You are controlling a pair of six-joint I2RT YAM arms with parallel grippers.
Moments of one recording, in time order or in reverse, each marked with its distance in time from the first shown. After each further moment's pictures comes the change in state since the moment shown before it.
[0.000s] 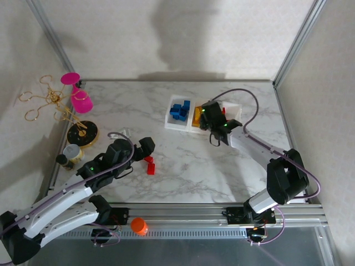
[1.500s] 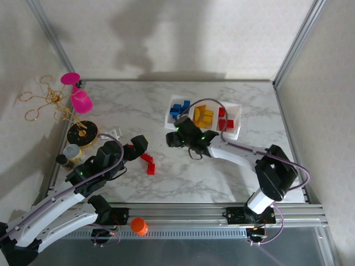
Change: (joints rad) left arm 0.000 -0.142 0.035 -0.123 -0.098 0.003; right arm 0.353 0.117 0.010 0.065 -0.149 -0.022
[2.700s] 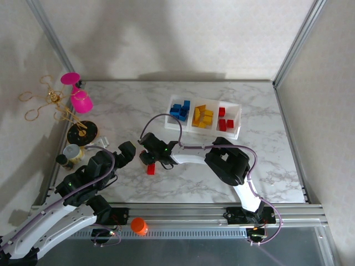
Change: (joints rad) left arm 0.002 -0.158 -0.045 -0.174 -0.100 -0.108; right arm 0.180 0.455 0.279 0.106 -0.069 -0.213
